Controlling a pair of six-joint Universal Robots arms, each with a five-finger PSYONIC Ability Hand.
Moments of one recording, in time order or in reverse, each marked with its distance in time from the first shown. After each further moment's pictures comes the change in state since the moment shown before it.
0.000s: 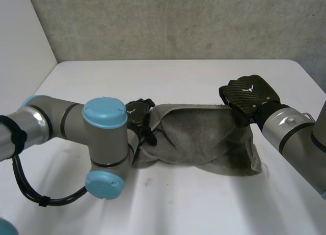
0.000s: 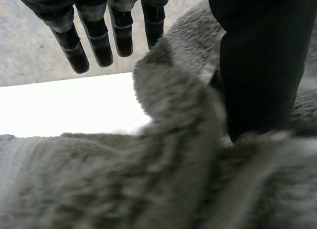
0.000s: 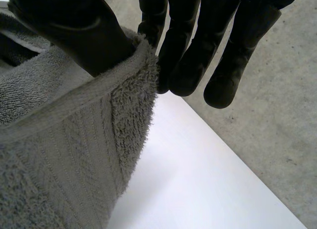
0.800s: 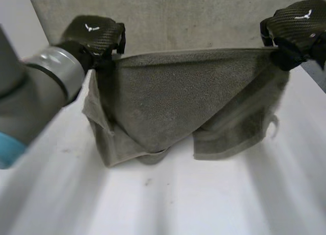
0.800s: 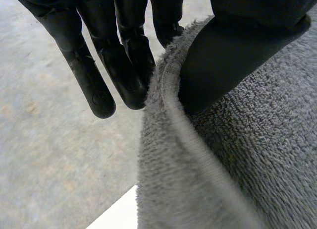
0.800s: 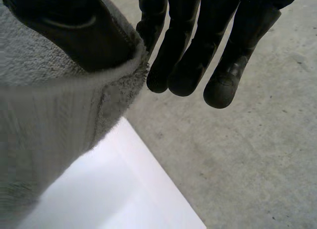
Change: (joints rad) left arm 0.130 0.544 0.094 -0.412 0.244 0.532; right arm -0.120 -0.127 -0.403 0.406 -0.024 -0.106; left_hand 0.864 0.891 0.890 0.891 0.881; right_hand 0.000 0.000 0.000 0.000 0.000
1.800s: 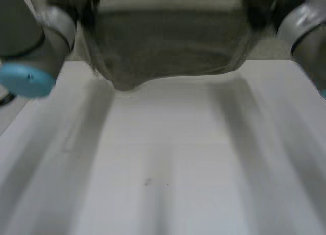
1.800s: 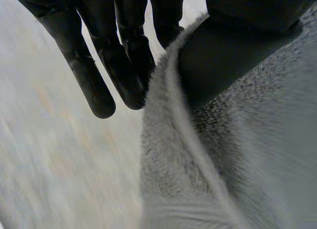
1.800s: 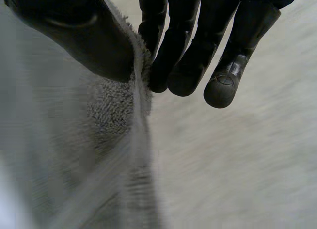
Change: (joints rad) left arm 0.145 -0.335 0.379 0.176 -0.025 -0.103; right arm 0.081 0.334 -0.264 -0.307 0.017 -0.009; left_hand 0.018 0.001 0.001 0.003 0.005; right_hand 0.000 0.015 0.000 0.006 0.009
